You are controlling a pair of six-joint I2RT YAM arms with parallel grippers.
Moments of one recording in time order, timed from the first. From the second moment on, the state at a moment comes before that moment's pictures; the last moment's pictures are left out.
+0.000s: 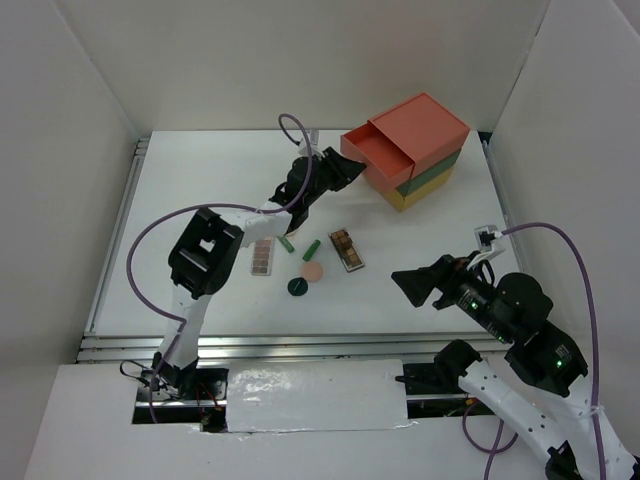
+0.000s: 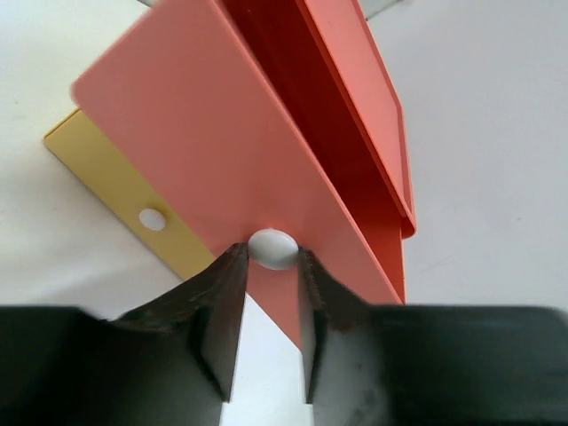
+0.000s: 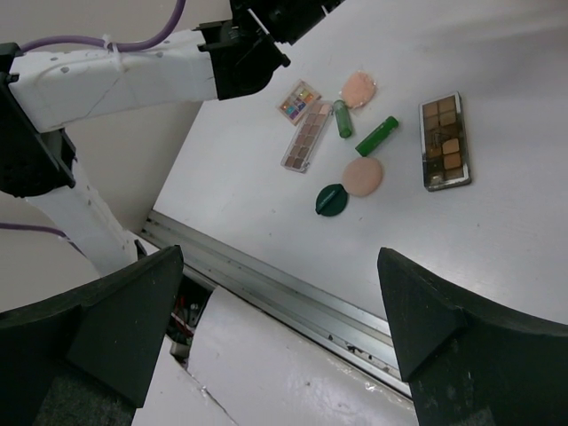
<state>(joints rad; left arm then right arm) -0.59 2.16 1.52 0.62 0.06 -1.00 0.61 0.34 0.89 -0.72 -0.01 0.65</state>
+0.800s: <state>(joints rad) -0.55 1.42 1.31 -0.42 -0.43 -0.88 0.74 1.34 1.00 -0.54 0.09 0.67</state>
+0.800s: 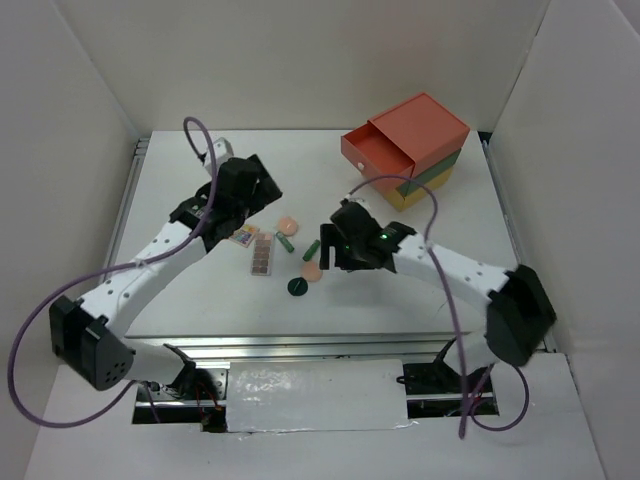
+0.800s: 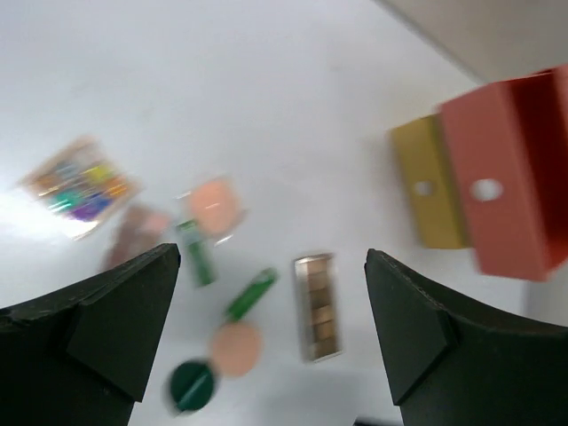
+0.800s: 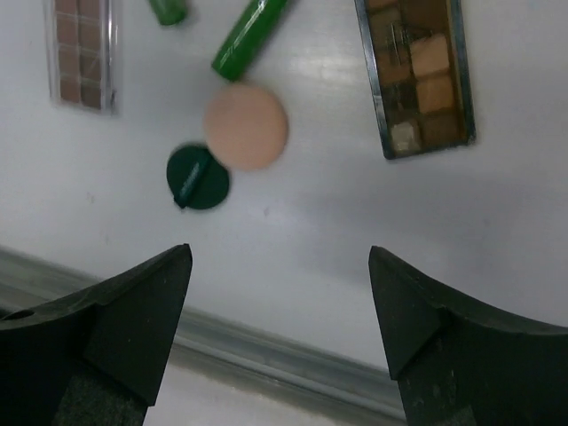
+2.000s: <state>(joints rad) -0.56 0.76 0.99 -0.88 -0.42 -0.58 0.80 2.21 1.74 -0.76 0.43 0.98</state>
